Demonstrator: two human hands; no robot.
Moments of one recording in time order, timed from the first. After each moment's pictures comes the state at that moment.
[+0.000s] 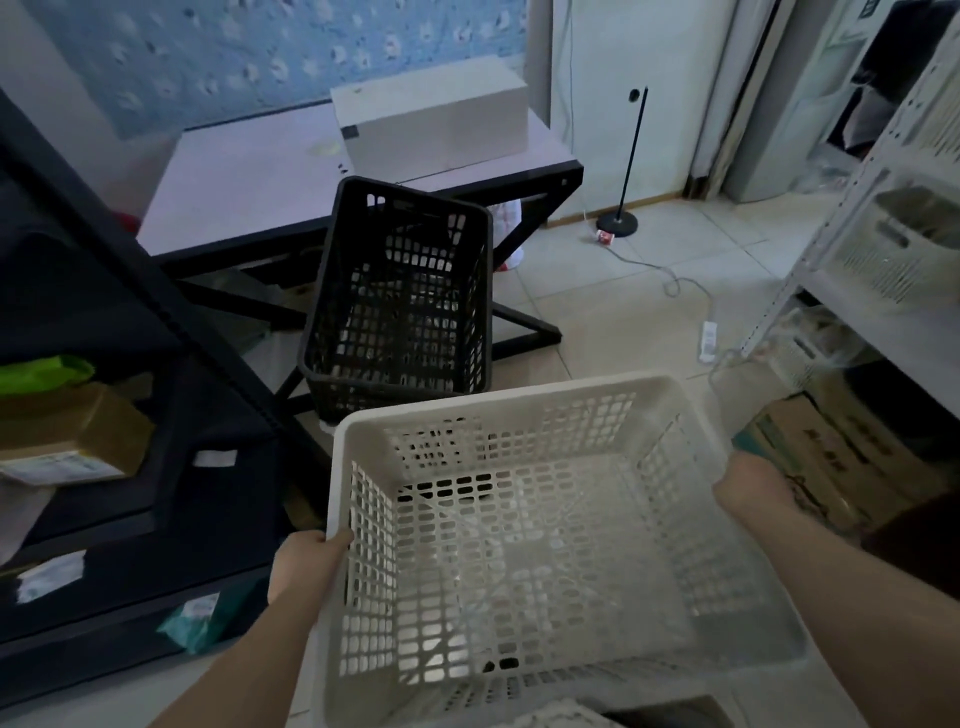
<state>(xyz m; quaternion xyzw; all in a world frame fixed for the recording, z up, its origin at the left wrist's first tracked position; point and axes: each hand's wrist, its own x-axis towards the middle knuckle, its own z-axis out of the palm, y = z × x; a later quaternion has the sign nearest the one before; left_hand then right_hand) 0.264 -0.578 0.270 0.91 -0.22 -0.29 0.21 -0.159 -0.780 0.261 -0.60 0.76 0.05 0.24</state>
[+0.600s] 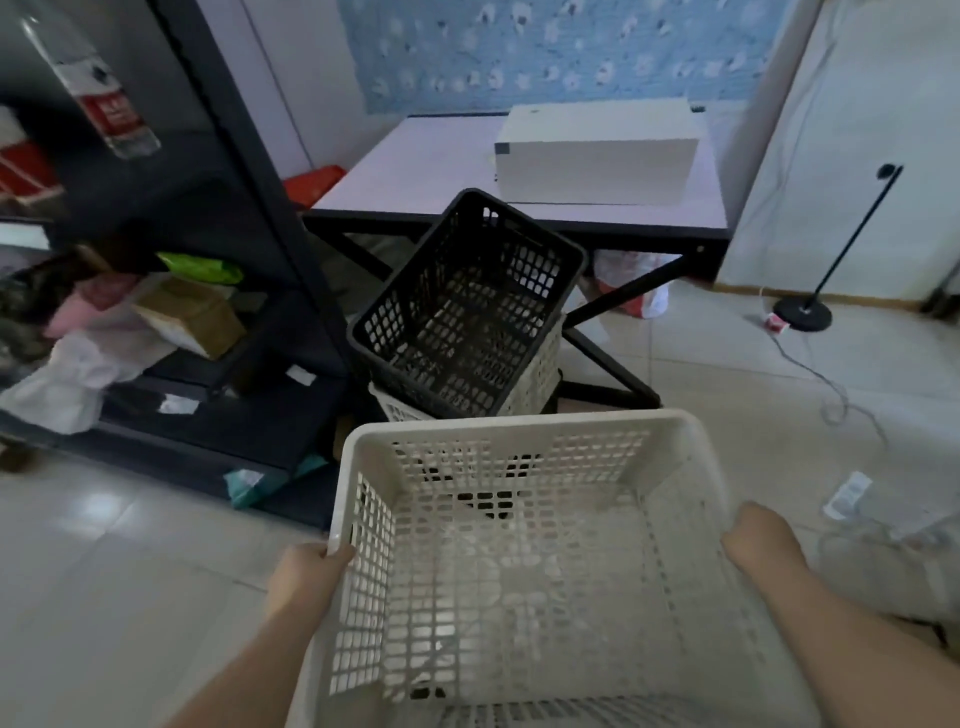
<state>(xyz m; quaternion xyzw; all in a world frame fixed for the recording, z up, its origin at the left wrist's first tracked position) 0.066 -0.611 0.276 0.94 -0.01 -0.21 0.26 -0.219 -0.972 0.275 -0.76 0.59 0.08 0.26</state>
